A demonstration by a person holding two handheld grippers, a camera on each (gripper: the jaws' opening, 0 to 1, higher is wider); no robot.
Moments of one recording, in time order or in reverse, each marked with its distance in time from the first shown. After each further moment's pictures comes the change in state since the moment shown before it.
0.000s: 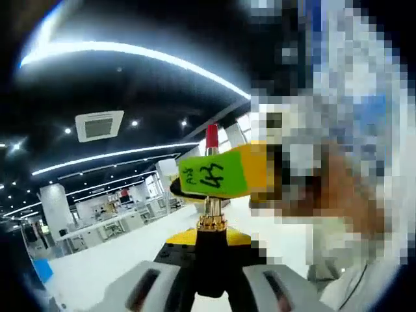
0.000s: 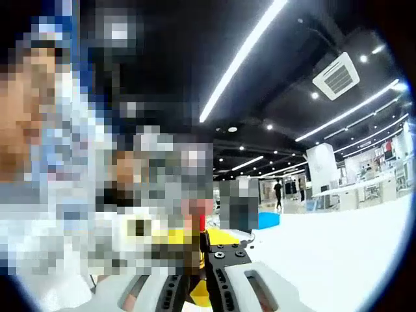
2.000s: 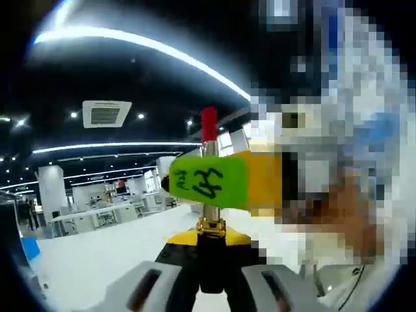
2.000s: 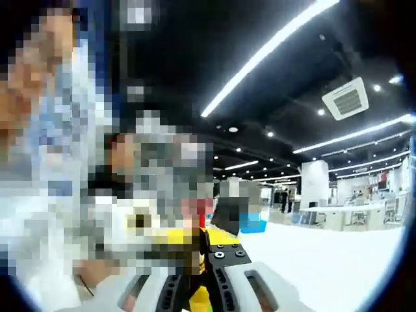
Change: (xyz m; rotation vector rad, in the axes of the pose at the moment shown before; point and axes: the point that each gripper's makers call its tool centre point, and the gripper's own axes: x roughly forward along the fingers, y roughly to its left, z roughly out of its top) left arm 0.001 -0.010 0.000 -0.148 -0.021 -0.015; right arm 0.005 0.011 -0.003 -0.210 0.051 -0.059
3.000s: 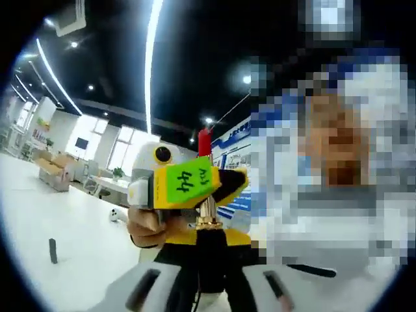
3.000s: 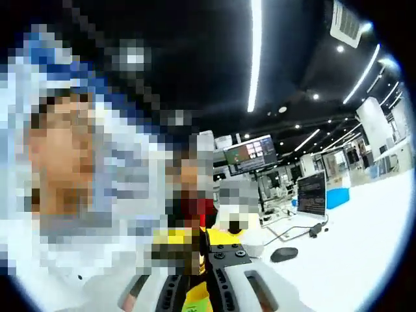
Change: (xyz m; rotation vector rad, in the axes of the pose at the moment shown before) left arm -0.065 -0.103 0.048 -0.637 -0.120 -1.070; right arm -0.023 0.087 0.017 0.437 -0.049 0.541
